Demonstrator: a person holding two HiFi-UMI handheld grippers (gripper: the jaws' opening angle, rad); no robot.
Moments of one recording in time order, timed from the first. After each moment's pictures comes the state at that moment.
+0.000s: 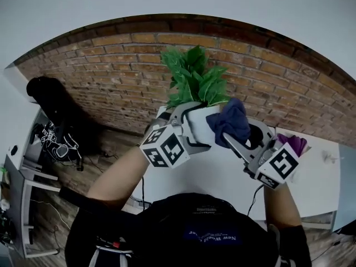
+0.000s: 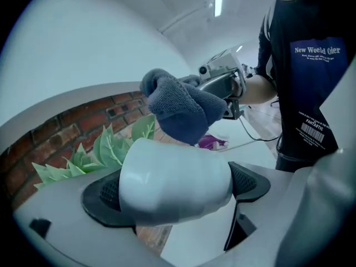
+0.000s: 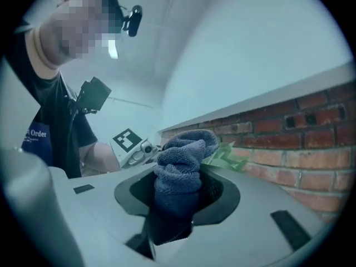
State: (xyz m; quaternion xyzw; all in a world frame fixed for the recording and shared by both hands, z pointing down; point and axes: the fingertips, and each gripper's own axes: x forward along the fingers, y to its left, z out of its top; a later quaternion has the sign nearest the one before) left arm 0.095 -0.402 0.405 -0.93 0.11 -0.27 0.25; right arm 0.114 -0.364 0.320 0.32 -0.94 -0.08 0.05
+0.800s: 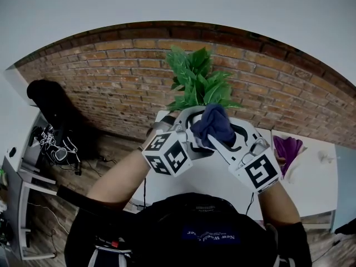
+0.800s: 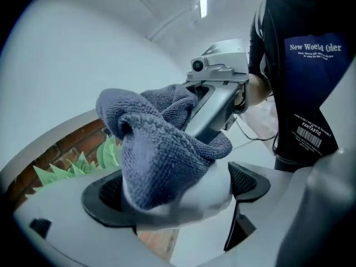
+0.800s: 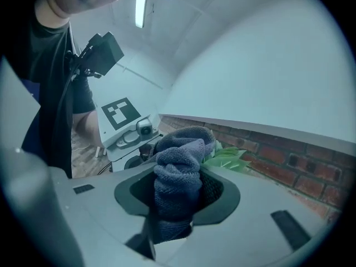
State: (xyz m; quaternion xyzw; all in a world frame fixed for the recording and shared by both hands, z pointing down) left arm 0.105 -0.362 0.373 -0.91 0.09 -0.25 0.30; right arm 0.074 -0.346 0.312 0.34 -0.90 -0.20 0.16
